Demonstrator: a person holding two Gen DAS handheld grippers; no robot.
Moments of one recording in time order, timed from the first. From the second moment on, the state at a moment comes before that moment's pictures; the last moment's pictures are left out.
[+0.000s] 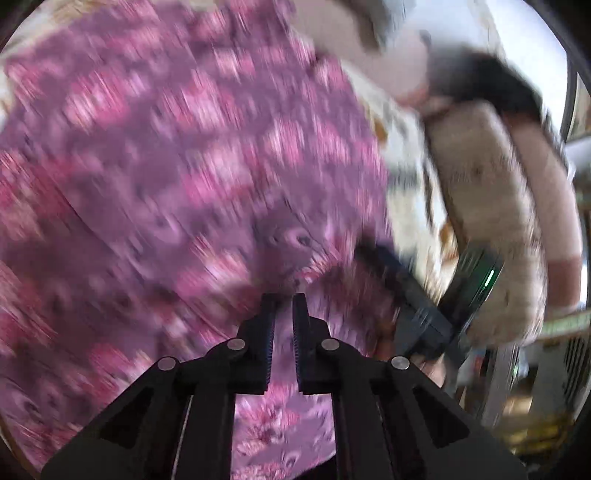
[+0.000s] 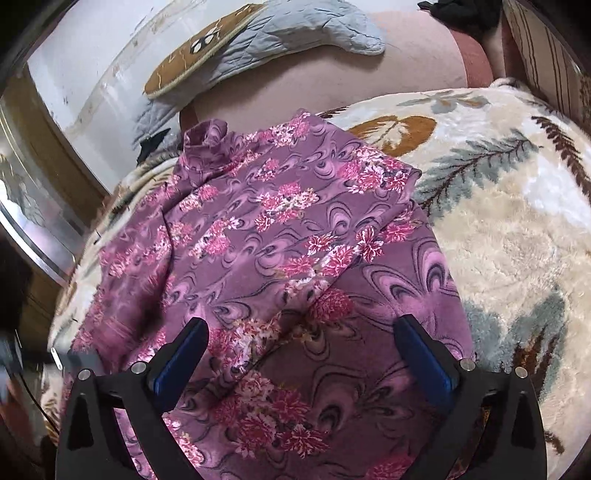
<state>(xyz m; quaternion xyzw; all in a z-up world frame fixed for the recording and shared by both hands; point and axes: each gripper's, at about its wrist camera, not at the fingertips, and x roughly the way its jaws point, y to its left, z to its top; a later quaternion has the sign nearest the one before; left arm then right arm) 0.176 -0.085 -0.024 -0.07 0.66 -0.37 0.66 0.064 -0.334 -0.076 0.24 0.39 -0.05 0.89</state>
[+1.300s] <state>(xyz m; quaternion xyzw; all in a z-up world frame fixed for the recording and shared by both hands) 0.247 0.003 -0.017 -0.19 0.59 -0.31 0.72 0.041 -0.314 -0.066 0.29 0.53 0.04 0.80</state>
